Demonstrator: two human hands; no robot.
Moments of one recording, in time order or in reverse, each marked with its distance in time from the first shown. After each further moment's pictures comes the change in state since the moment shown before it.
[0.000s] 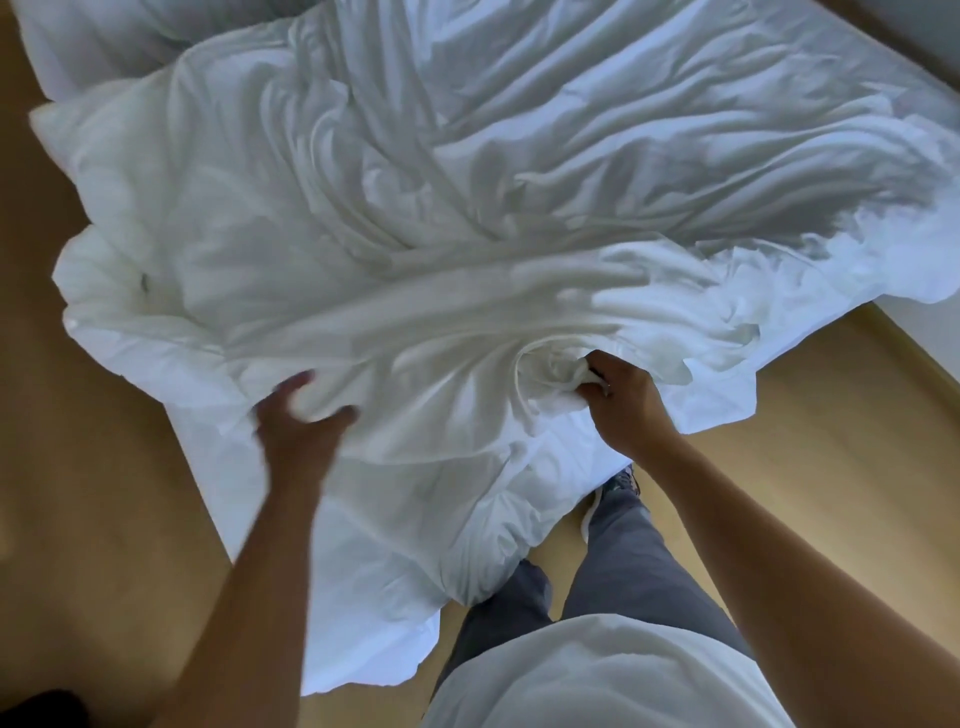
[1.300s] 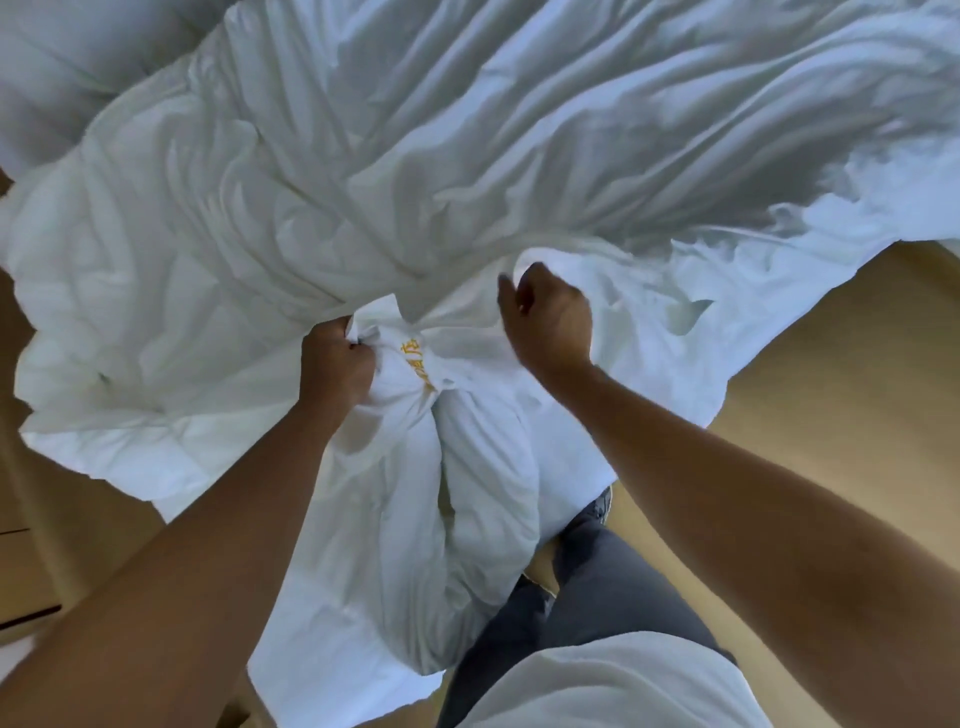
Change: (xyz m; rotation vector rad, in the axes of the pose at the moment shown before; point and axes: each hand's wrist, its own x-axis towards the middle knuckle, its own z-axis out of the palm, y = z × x) left_hand 0.058 0.164 0.203 0.517 -0.112 0.465; right_hand 0.174 0.034 -0.049 -0.047 0.383 0.033
